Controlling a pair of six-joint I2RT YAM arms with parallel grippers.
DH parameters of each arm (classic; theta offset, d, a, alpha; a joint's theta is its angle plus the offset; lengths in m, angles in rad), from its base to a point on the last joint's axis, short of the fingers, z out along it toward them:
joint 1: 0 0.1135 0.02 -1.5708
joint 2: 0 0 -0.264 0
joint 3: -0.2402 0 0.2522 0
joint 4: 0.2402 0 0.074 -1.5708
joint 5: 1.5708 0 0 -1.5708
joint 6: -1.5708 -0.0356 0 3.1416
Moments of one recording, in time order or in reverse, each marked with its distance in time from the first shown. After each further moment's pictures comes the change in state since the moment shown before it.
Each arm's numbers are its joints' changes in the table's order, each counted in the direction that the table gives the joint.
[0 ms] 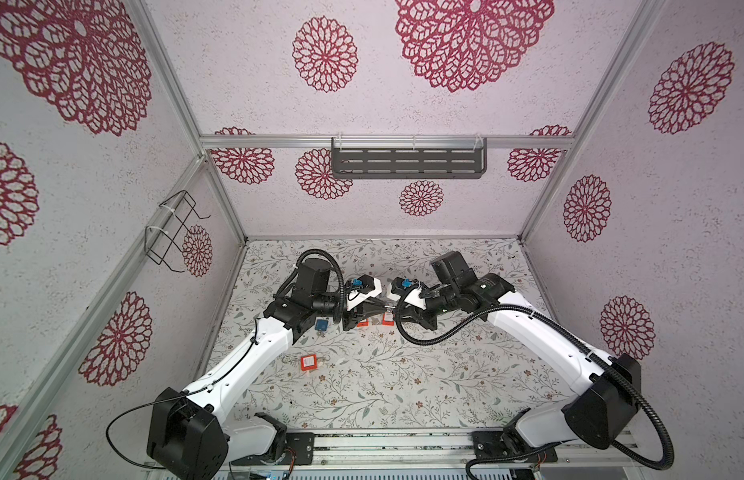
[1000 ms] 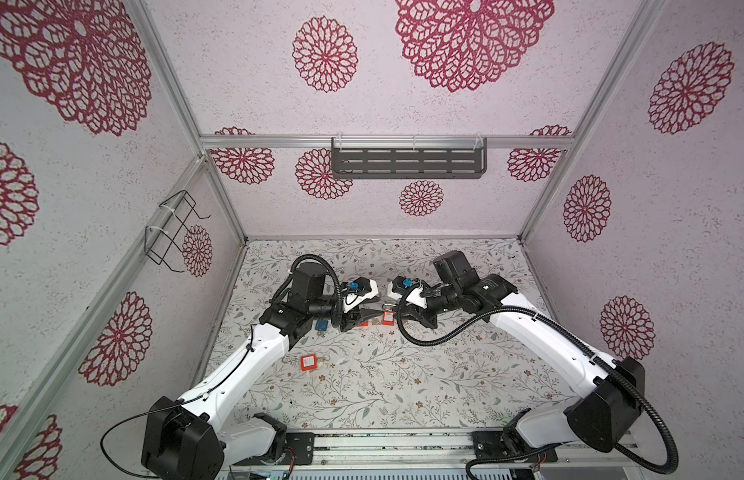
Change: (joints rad) left arm 0.008 -0.043 0.051 -0.058 -0.065 0.009; right arm 0.001 -0.015 0.000 -0.023 0.014 -0.002
